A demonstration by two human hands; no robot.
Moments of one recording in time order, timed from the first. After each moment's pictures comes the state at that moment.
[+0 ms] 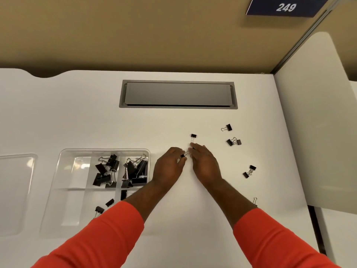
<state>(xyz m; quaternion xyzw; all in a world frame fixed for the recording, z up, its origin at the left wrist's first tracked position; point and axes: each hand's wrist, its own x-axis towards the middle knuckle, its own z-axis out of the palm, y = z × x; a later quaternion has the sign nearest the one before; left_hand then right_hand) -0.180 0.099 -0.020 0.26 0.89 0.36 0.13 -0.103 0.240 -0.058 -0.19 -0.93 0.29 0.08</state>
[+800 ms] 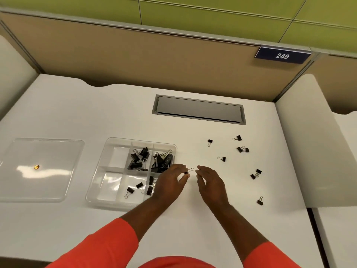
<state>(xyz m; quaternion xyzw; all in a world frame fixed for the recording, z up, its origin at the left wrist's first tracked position) -0.119 -0.025 0.037 0.26 0.85 0.45 0.08 -0.031 0.128 0.016 -0.21 -0.92 0.31 0.15</state>
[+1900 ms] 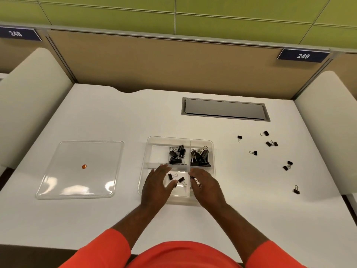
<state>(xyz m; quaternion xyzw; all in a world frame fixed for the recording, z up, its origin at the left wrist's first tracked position) -0.162 -0.230 0.015 0.22 0.89 0.39 0.01 -0.068 -0.050 0.025 -0.11 -0.92 0.33 0.19</state>
